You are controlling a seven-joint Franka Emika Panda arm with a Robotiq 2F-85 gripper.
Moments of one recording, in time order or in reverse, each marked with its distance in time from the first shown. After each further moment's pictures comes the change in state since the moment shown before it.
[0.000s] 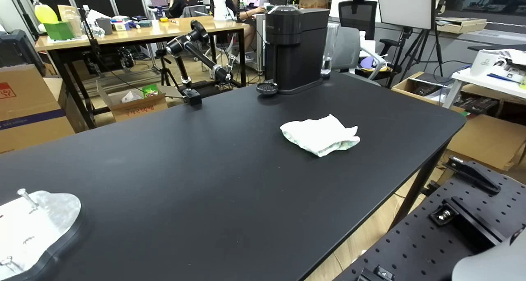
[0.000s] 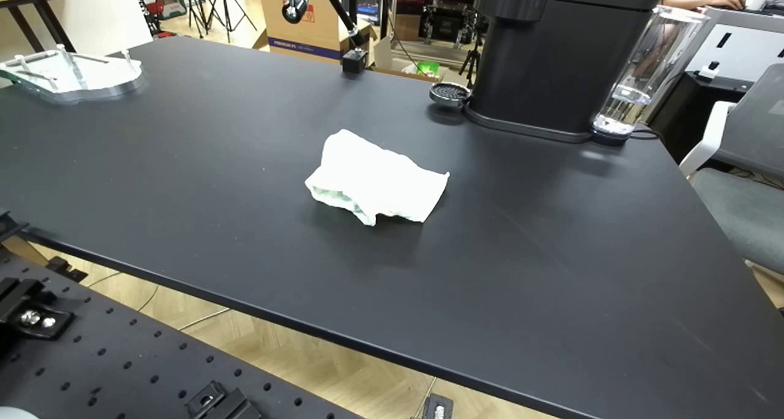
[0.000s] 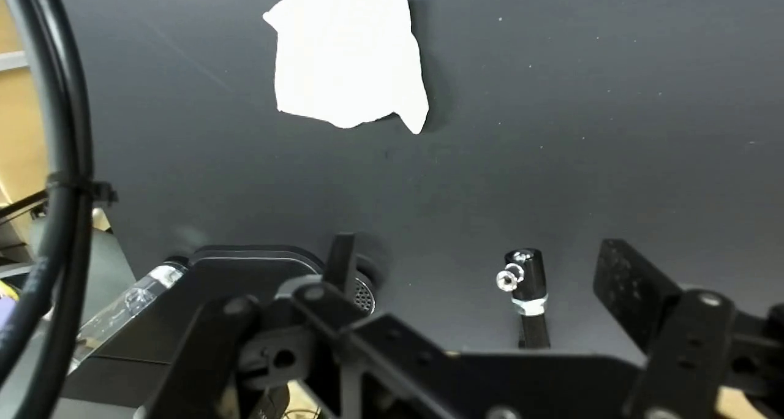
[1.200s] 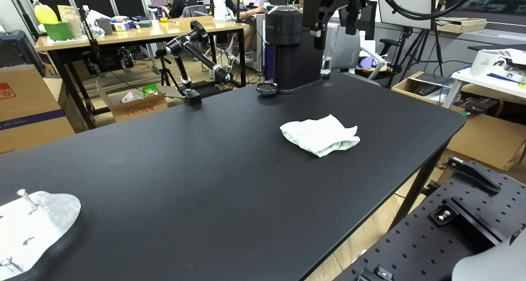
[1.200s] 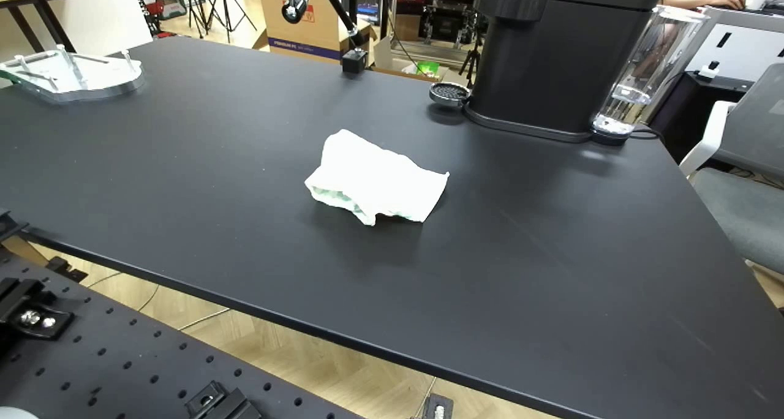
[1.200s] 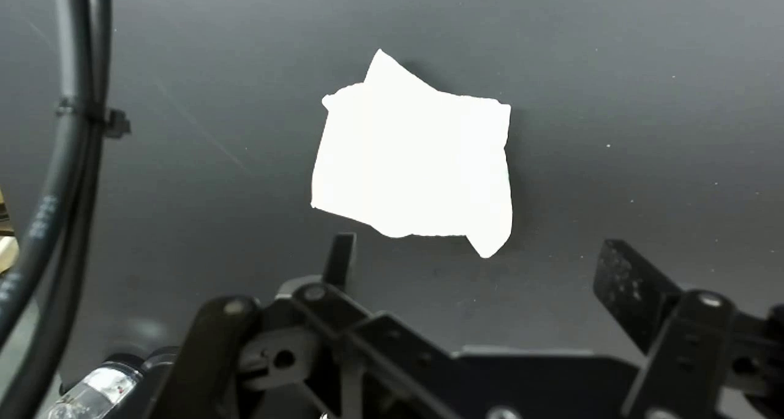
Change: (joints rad) arm -0.052 -0.094 -0.288 -0.351 0.012 0.245 -0.423
